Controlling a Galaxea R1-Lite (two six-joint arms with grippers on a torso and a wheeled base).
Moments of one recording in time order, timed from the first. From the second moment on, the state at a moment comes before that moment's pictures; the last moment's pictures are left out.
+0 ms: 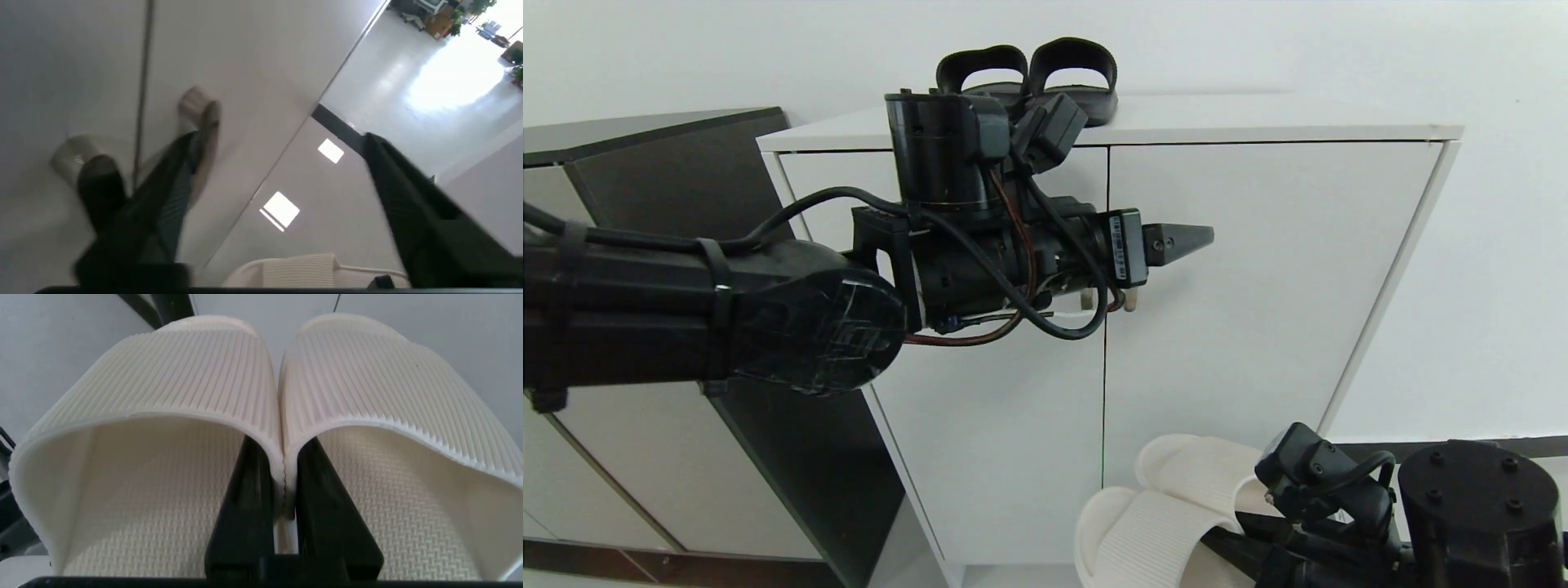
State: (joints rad) left arm -0.68 1.86 -1.37 -0.43 -0.28 -0.28; right arm 0.91 1.53 -0.39 -0.72 -0.13 0.02
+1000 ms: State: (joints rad) left arm -0.77 1.74 -1.19 -0.44 -0.28 -0.25; right arm 0.91 1.47 -0.32 -0.72 0.07 0.02
